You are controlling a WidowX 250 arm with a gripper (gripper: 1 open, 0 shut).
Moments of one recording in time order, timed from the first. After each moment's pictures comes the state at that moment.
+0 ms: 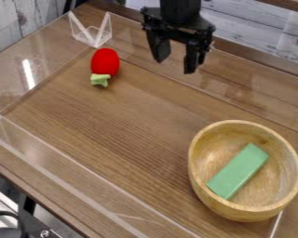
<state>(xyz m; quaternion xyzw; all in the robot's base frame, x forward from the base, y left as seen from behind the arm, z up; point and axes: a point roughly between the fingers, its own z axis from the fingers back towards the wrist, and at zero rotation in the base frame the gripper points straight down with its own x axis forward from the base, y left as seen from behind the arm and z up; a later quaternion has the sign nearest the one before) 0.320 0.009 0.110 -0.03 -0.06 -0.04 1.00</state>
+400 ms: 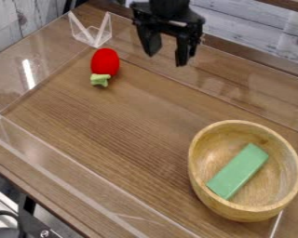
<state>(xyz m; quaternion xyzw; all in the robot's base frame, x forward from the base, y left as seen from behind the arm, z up) 0.319 0.021 0.124 -0.03 -0.09 -0.02 1.00</state>
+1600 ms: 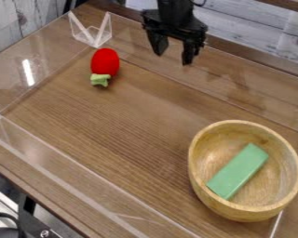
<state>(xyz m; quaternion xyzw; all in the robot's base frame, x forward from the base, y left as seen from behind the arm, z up) 0.368 0.044 0.087 -0.01 -0.13 0.00 0.99</state>
